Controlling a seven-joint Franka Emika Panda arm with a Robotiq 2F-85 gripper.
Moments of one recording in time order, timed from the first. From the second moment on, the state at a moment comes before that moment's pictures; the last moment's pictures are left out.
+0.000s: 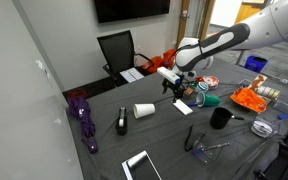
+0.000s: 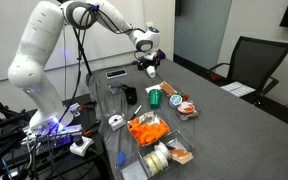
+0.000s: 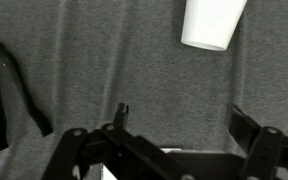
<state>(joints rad) 0.11 0.72 0.08 -1.60 0.32 2.36 1.55</state>
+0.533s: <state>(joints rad) 0.09 0.92 0.11 -1.38 0.48 2.36 1.55</state>
